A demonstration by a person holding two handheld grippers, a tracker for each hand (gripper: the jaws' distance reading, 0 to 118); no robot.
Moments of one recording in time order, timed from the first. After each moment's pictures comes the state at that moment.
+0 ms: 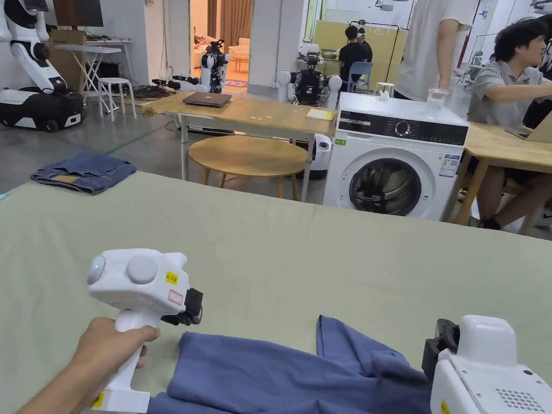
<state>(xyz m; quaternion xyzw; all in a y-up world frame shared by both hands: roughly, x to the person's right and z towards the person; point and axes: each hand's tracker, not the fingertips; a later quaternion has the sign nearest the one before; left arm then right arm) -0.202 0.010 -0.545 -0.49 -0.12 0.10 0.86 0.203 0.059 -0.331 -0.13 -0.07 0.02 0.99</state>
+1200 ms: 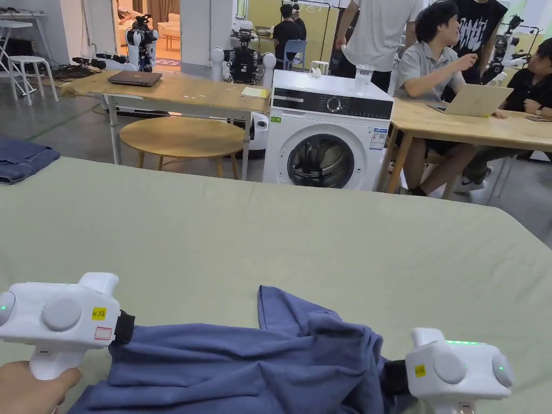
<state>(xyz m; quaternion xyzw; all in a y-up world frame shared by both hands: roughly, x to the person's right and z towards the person) -0.188 0.001 -0.445 -0.44 -0.12 0.03 0.89 0.331 -0.064 -0.396 -0.50 -0.05 -0.03 0.86</state>
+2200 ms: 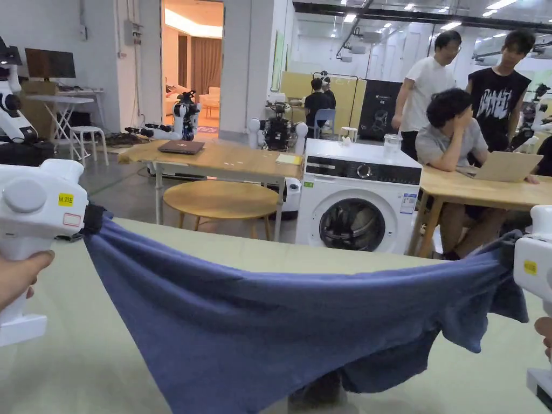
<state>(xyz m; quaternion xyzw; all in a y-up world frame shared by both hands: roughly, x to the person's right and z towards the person) -0.300 0.242 -0.461 -0.25 -0.01 0.00 0.97 0.337 0.233 -0.382 -0.13 -0.16 0.04 0.98</state>
